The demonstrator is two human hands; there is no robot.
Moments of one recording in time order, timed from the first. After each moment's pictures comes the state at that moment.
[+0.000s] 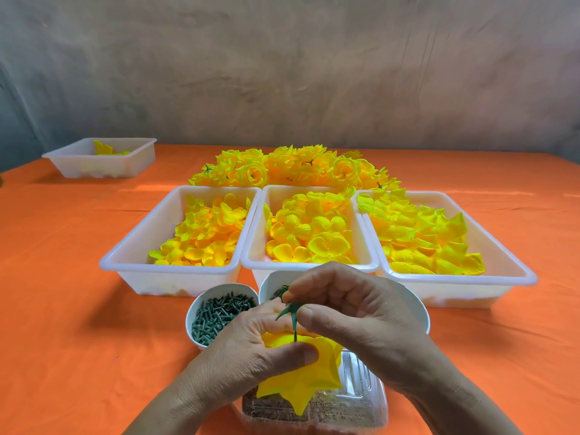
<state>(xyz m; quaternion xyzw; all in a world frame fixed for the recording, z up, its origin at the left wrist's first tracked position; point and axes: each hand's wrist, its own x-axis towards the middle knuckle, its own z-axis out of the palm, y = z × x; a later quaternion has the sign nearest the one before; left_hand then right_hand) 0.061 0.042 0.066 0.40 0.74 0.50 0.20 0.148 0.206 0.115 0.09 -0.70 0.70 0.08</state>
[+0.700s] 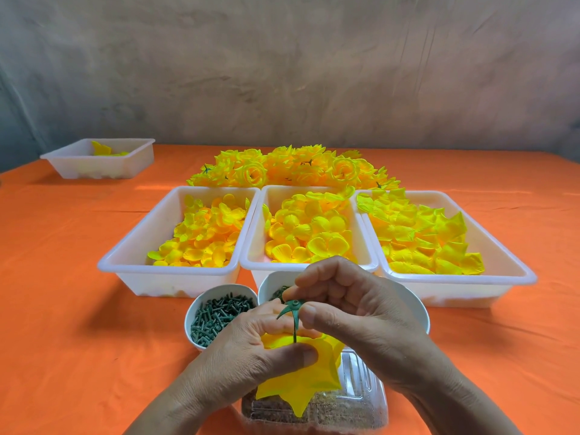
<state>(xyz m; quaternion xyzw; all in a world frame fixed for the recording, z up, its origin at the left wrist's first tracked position) 0.062 0.043 0.068 0.37 0.75 0.50 0.21 0.144 0.208 0.111 0.10 -0.68 0.72 0.09</state>
